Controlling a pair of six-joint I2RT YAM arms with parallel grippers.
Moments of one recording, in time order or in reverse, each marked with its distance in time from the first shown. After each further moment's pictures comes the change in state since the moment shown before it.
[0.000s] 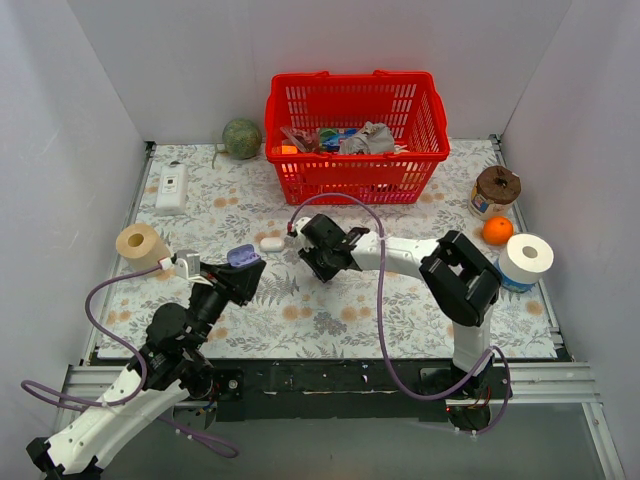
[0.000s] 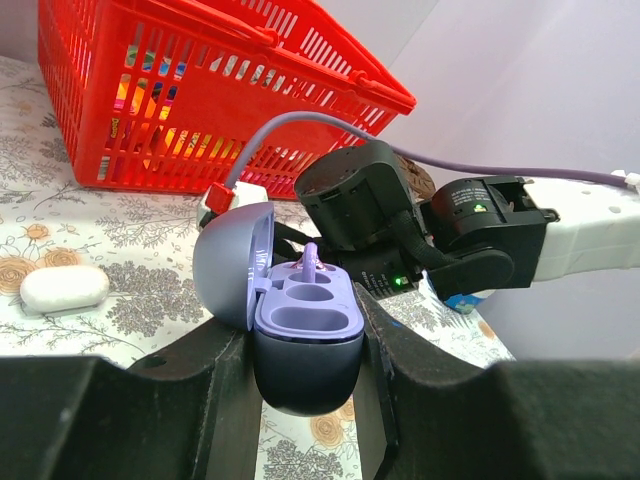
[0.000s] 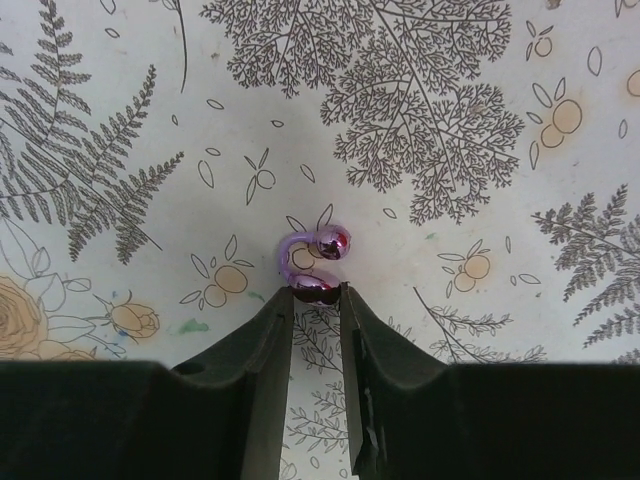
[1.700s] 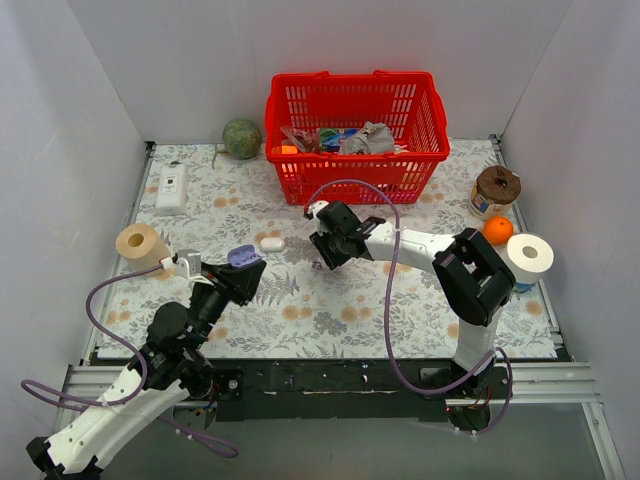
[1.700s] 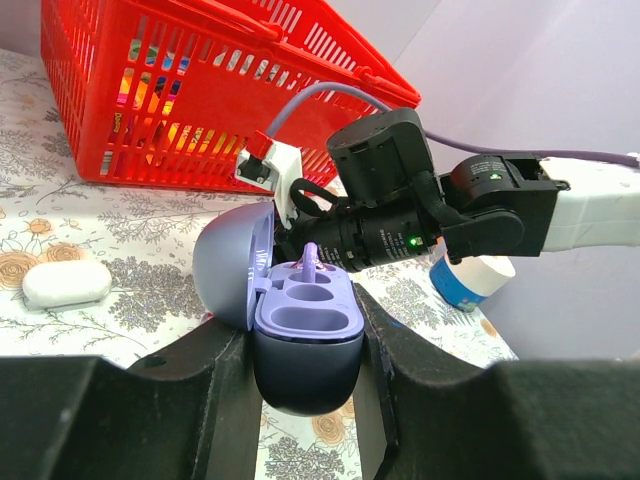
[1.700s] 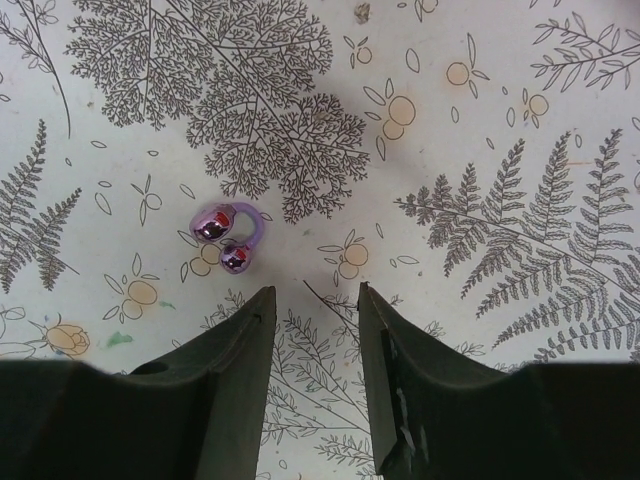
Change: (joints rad) left arm 0.000 0.002 0.000 -0.008 -0.004 -0.004; right arm -0.094 -0.055 -0.018 0.020 0.007 0.056
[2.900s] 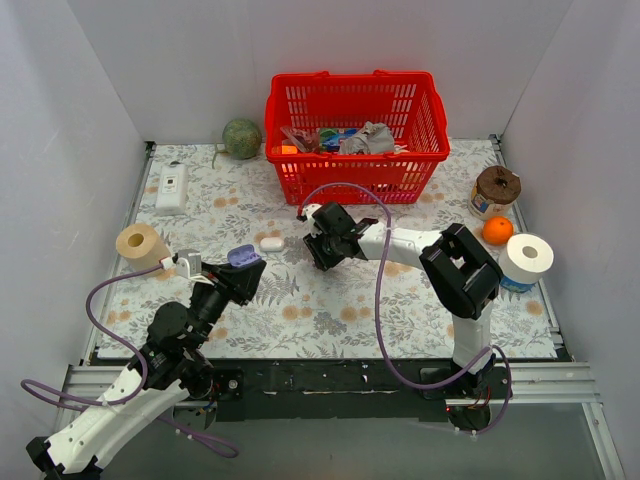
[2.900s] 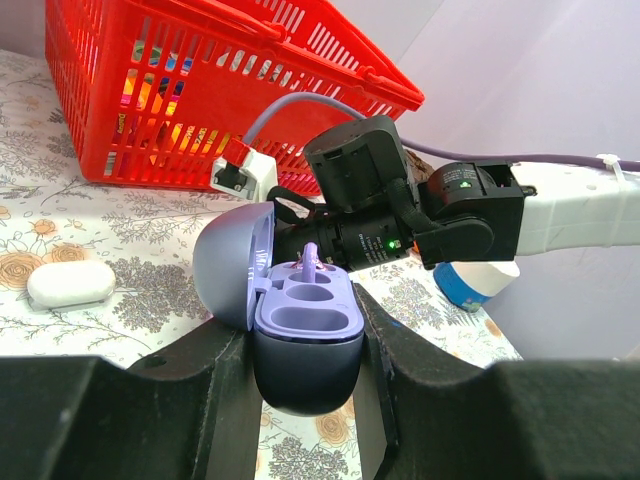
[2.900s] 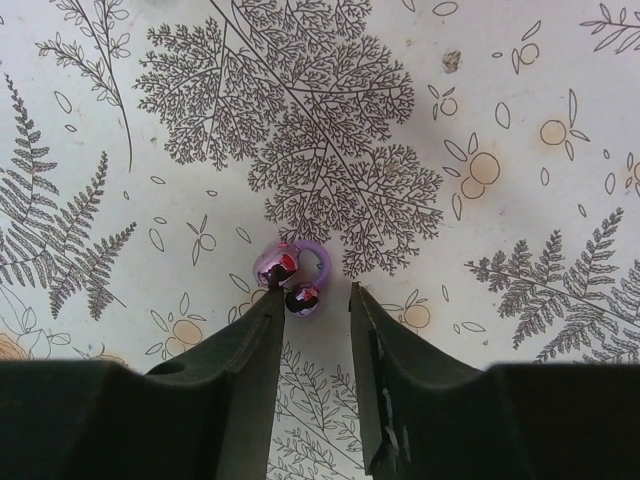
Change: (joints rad) left arm 0.000 0.003 0.000 0.000 -0.004 0.008; right arm -0.006 0.084 0.024 0.076 -0.119 0.003
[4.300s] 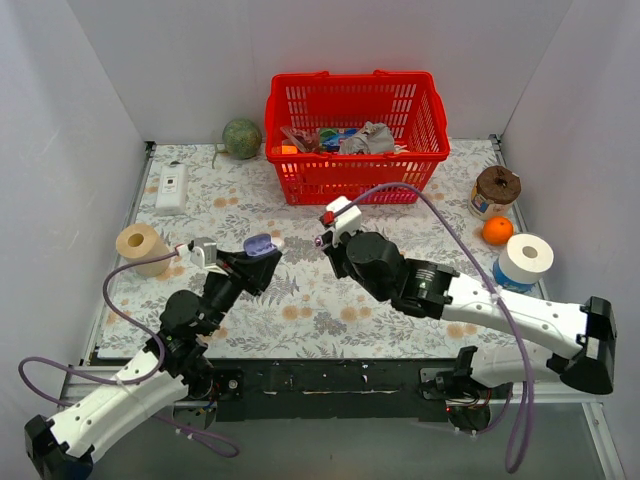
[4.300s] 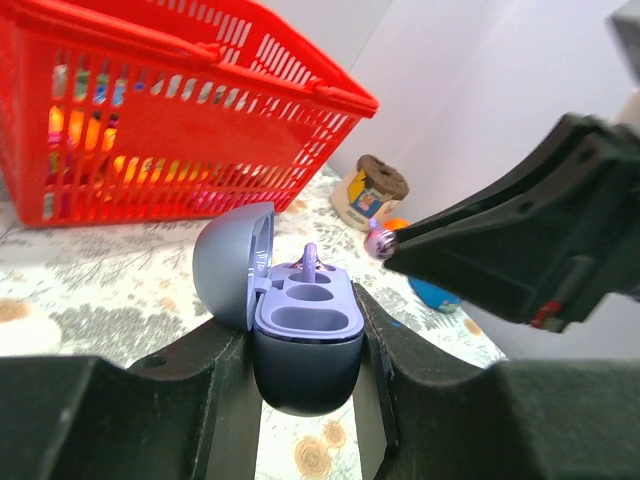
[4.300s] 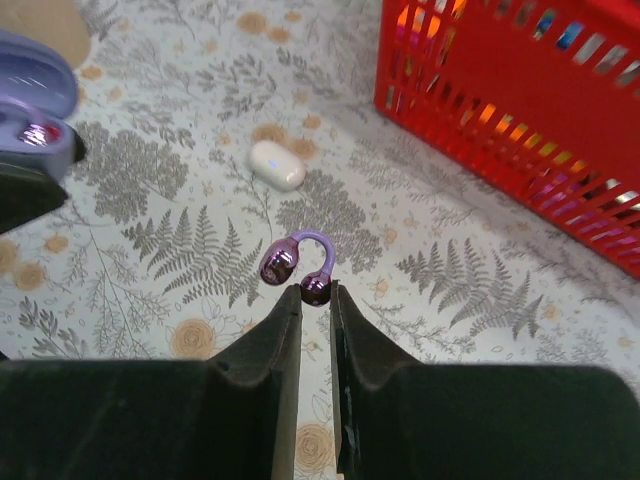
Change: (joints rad) left arm 0.000 0.197 -0.001 0.243 0.078 0.027; right arm 0.342 -0.707 -0.223 0.074 0.526 0.066
